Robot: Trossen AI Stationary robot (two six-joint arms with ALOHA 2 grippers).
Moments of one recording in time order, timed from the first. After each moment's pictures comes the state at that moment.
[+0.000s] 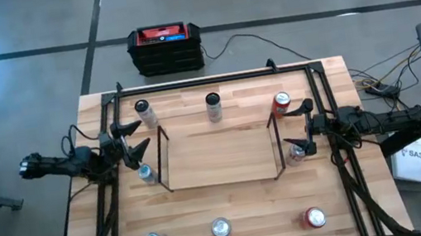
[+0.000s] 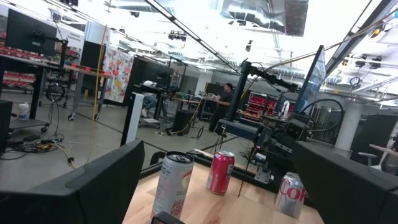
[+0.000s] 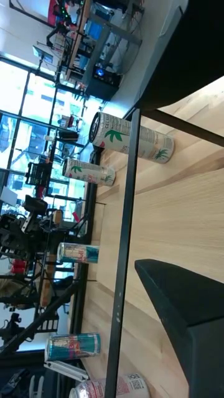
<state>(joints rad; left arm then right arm) -0.19 0.01 0.02 0.31 -0.64 -0.06 -0.01 0.05 0.03 -0.02 0.12 -0.17</state>
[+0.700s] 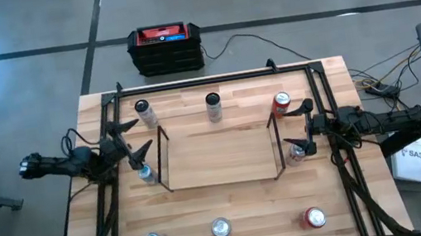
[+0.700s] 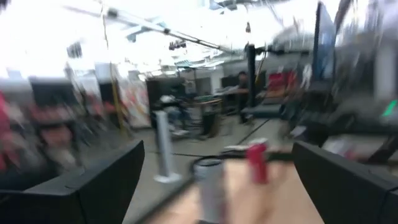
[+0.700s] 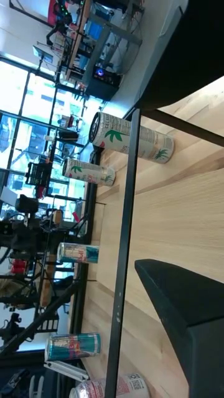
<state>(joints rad) -0.19 0.01 0.02 0.31 -0.64 0.38 -0.01 0.05 0.03 -0.02 0.12 -0.17</state>
